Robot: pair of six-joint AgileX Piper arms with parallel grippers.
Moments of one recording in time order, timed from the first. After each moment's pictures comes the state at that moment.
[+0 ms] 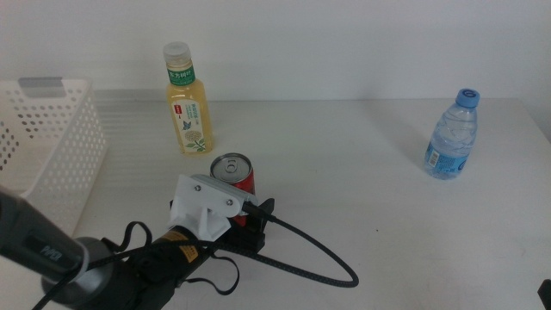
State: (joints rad) left arm -0.52 1.95 -0.52 0.04 -1.14 -0.09; right arm 0.15 -0.01 0.03 0.08 0.18 -0.06
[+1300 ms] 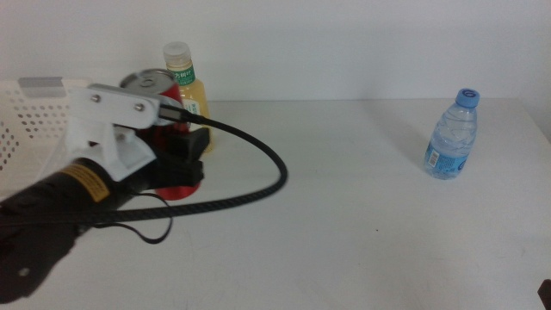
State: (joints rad) left arm -0.41 1.27 -0.55 0.07 -0.43 -0.17; right arm 0.15 -0.01 0.03 0.08 0.18 -0.06
